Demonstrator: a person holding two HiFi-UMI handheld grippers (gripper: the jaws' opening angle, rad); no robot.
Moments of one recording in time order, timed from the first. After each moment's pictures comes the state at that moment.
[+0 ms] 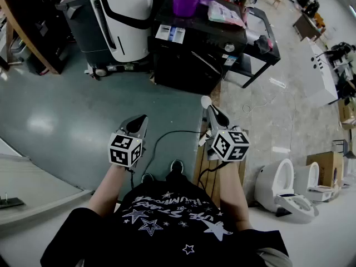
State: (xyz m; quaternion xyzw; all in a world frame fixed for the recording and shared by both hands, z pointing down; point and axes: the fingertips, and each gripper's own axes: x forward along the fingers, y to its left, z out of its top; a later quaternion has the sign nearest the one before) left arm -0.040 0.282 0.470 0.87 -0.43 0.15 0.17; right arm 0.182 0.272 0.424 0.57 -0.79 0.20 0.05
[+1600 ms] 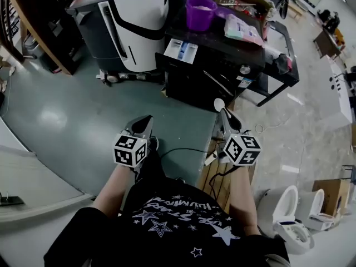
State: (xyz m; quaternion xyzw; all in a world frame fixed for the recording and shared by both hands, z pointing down) left arm -0.019 0.165 0.478 0.85 -0.48 0.14 0.18; right arm 0.229 0.137 0.435 0.54 -0.82 0.19 0.05
